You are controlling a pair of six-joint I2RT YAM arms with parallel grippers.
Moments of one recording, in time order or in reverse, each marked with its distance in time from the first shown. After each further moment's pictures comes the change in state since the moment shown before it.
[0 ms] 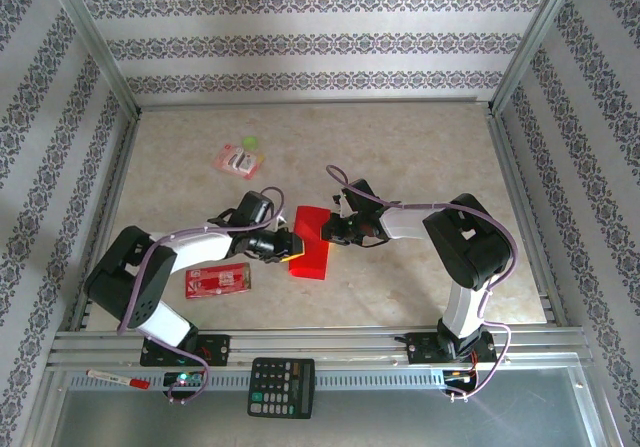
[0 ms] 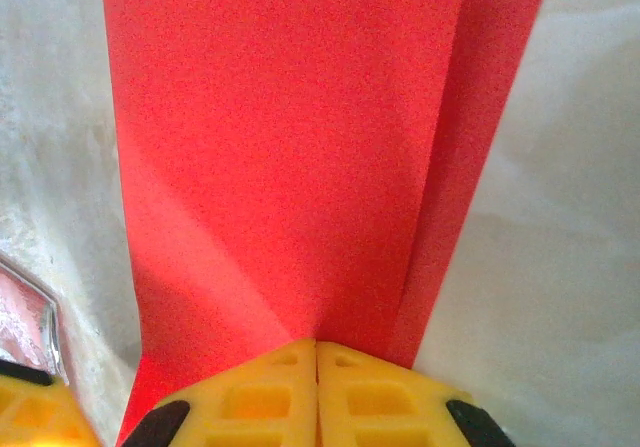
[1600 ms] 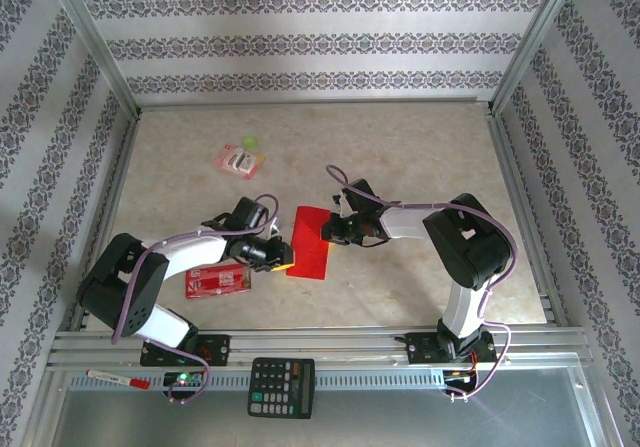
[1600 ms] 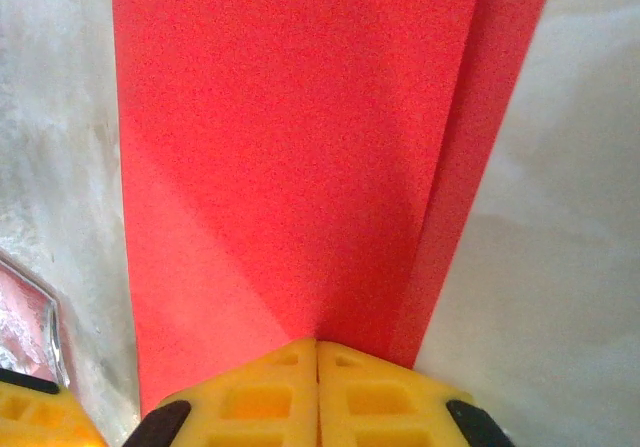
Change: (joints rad) left arm 0.024 -0.061 -0.008 -0.144 -0.007 0.061; right arm -0.002 0.002 0.001 0.000 -0.004 -0.004
